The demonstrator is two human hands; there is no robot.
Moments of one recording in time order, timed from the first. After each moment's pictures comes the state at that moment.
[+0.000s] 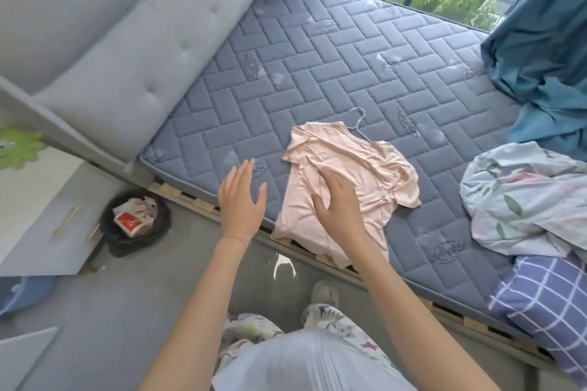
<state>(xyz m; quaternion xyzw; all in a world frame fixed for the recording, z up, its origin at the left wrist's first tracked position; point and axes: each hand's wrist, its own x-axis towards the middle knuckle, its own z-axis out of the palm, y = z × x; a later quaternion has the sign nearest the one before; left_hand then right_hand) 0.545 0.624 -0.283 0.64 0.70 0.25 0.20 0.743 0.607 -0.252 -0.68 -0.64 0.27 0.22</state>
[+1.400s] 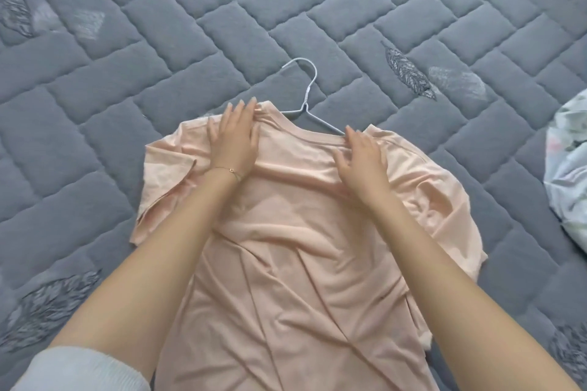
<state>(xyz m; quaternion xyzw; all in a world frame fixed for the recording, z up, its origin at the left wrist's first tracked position) 0.817 1.051 -0.738 0.77 0.59 0.08 0.21 1.025 0.941 -0.721 -0.84 -0.50 0.21 0.08</state>
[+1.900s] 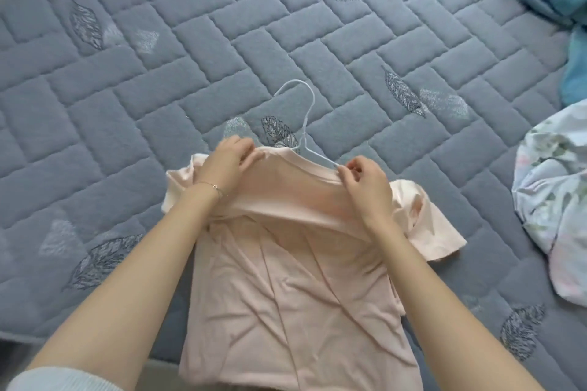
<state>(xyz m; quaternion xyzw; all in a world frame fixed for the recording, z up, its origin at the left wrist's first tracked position) 0.746 1.002 -0.663 0.81 0.50 0.10 0.29 0.987 0.885 -0.647 -0.84 -0.44 0.22 0.23</state>
